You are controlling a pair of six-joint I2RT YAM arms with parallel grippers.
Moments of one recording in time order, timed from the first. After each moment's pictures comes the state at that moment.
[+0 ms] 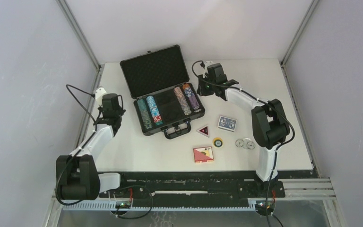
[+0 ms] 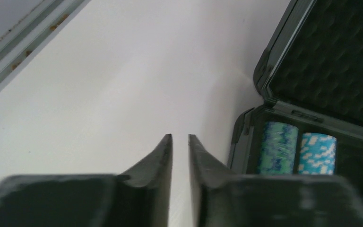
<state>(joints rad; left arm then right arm) -0.01 1.23 0.69 -0.03 -0.42 -0.52 0.44 1.93 1.47 -0.24 -0.15 0.21</state>
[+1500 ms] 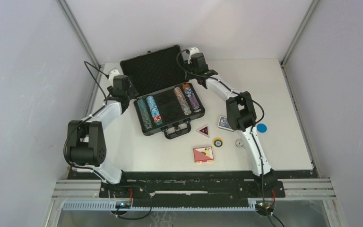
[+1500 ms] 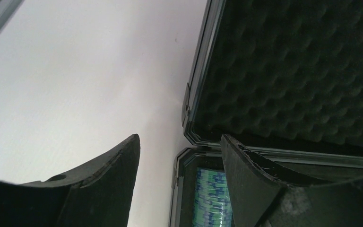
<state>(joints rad) -0.08 1.62 1.04 -0.02 -0.36 -0.46 0.45 2.53 2.22 -0.19 0.00 0.13</state>
